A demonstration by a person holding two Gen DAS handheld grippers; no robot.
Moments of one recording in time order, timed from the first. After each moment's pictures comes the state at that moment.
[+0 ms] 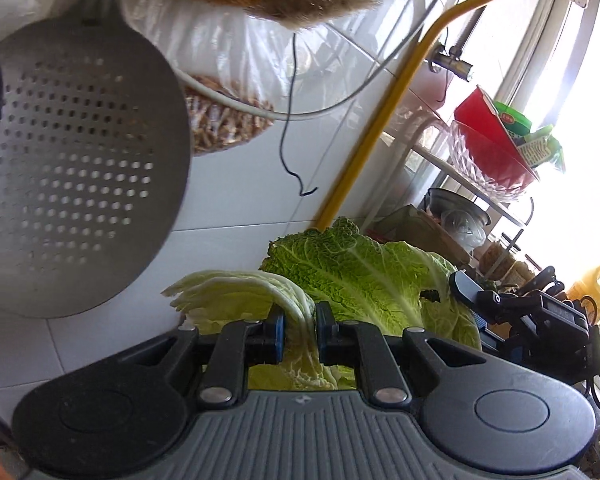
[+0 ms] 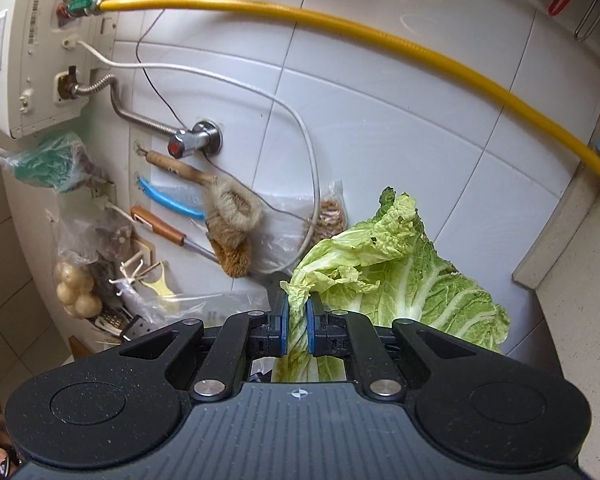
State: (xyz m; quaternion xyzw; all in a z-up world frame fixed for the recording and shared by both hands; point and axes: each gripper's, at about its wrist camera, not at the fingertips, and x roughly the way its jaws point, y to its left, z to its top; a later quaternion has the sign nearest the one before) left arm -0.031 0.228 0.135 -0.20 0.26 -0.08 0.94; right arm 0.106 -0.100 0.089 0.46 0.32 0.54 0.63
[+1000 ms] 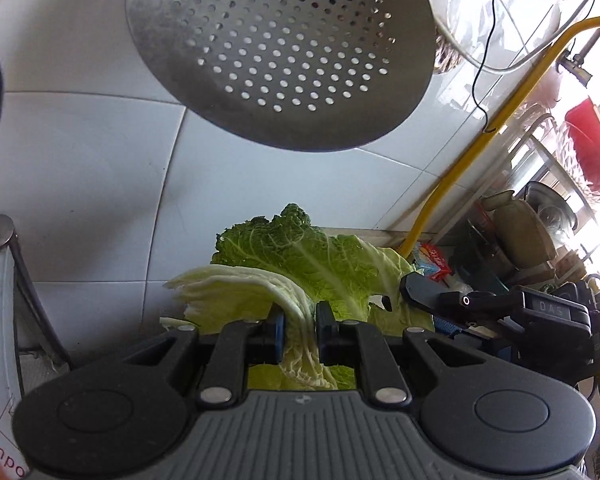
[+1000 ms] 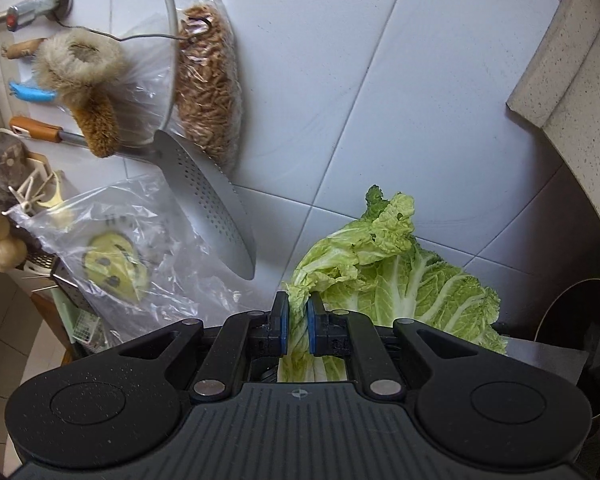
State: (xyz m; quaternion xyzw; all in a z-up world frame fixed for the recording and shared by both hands) left arm -0.068 0.290 0.045 -0.26 0.33 0.02 0.91; right arm 0.098 0.024 0.011 0.39 0.48 0.54 0.57
